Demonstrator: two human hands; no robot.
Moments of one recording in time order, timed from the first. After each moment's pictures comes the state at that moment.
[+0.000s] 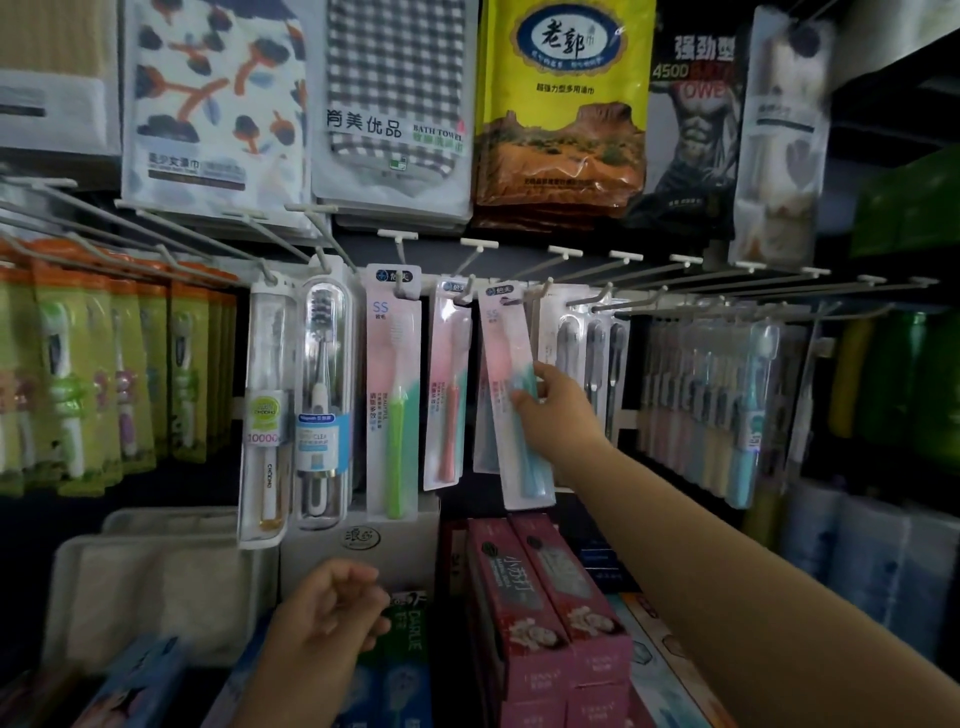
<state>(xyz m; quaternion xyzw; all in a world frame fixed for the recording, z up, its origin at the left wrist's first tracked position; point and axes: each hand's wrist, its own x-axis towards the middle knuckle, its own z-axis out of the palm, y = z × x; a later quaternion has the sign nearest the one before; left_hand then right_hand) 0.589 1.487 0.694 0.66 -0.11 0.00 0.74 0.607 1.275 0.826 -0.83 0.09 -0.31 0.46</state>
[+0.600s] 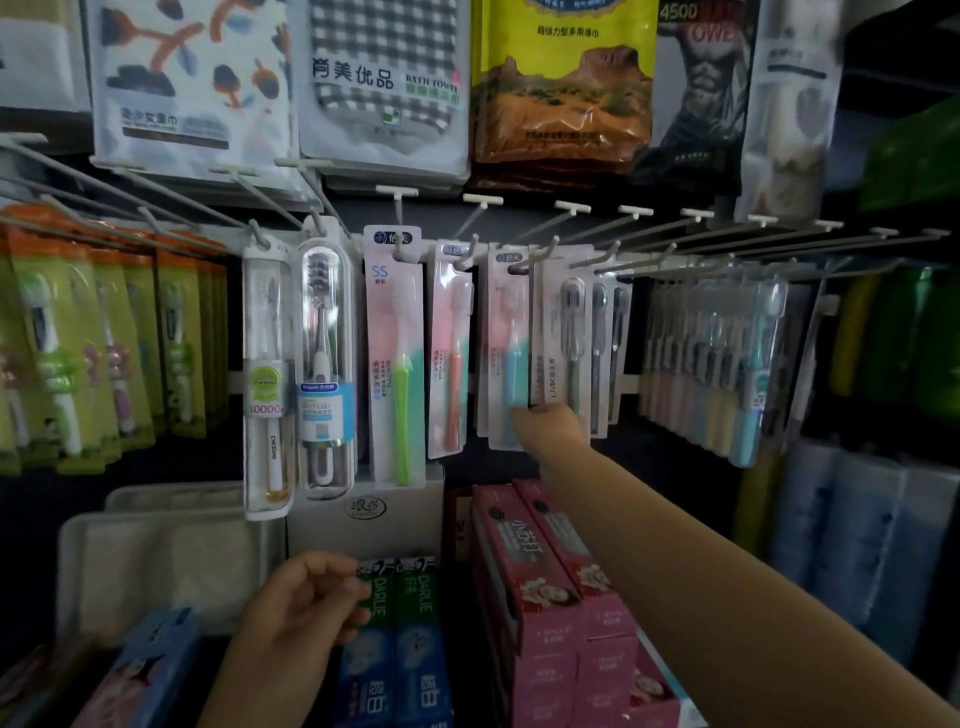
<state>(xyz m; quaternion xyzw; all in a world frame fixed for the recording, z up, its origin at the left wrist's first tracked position) 0.583 1.508 0.685 0.66 -0.10 0.03 0.74 0.633 1.276 0.781 -0.78 0.23 -0.24 0.53</state>
